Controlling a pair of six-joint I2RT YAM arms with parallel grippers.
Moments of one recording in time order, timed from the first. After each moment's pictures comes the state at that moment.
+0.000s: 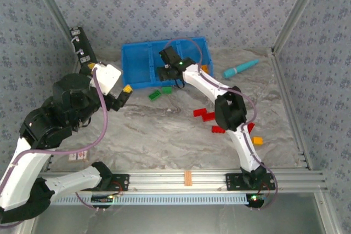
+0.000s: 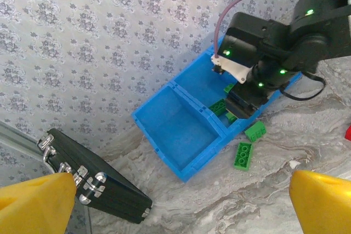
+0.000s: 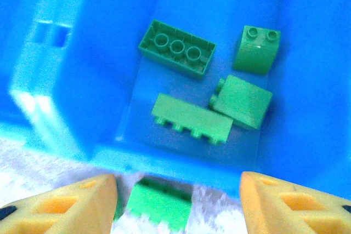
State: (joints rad) left arm -0.79 0.94 1.60 -1.03 -0.44 0.26; right arm 0.67 2.27 2.09 -0.72 0.16 0.30
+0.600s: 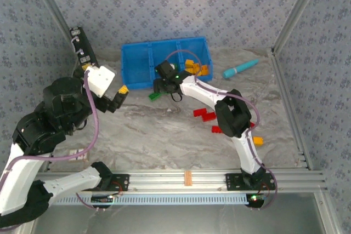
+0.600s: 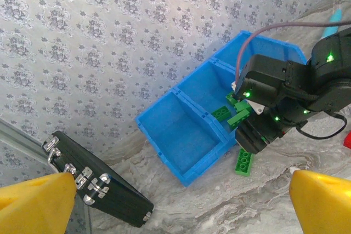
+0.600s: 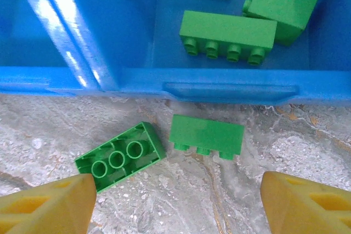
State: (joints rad) left arm -0.79 0.91 1.60 -1.02 -0.44 0.26; right arm 0.74 2.19 1.84 -0.59 0.18 0.55
